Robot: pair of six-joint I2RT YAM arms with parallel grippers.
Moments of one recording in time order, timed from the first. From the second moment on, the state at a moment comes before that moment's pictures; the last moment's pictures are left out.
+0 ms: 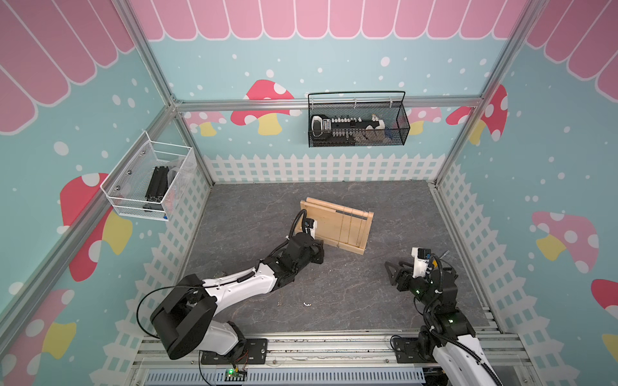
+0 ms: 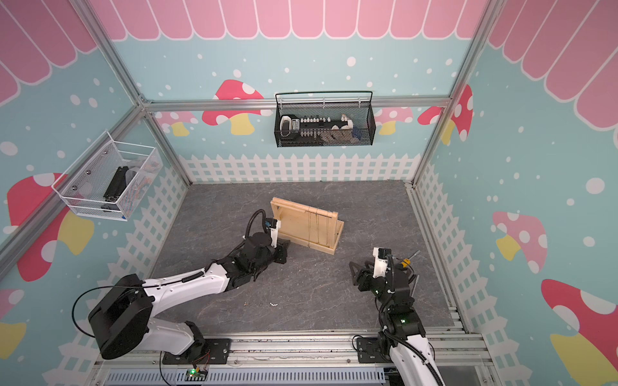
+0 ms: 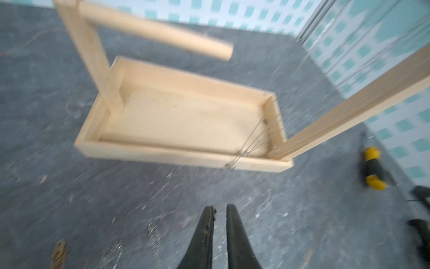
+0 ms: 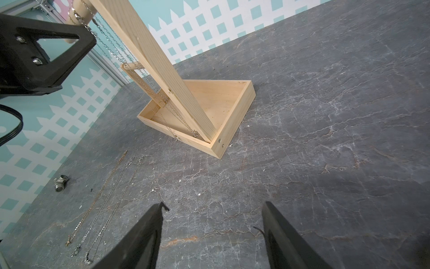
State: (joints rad) left arm -0.77 1.42 0.75 0.21 -0.14 -0.44; right arm 0.14 0.36 0.15 -0.14 -0.31 0.38
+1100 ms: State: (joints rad) left arm -0.76 1.66 1.05 0.36 -0.03 -0.37; right arm 0.14 0.33 0.15 -0.17 -0.31 0.38
